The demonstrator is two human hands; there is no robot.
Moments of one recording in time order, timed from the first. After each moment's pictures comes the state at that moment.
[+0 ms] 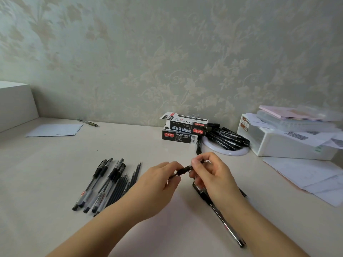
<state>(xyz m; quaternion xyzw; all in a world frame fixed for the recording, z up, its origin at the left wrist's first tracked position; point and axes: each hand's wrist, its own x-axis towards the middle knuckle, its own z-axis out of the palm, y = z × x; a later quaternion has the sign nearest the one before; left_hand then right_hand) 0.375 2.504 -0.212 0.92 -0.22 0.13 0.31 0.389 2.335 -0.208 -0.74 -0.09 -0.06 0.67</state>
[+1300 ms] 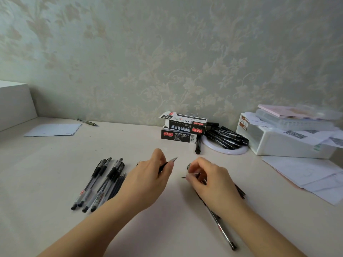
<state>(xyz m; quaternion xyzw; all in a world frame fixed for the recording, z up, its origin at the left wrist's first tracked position) 0.388 2.509 -0.217 0.92 -0.10 0.20 0.32 0.395 2.322 -0.223 -0.90 -0.16 -0.18 0.35</state>
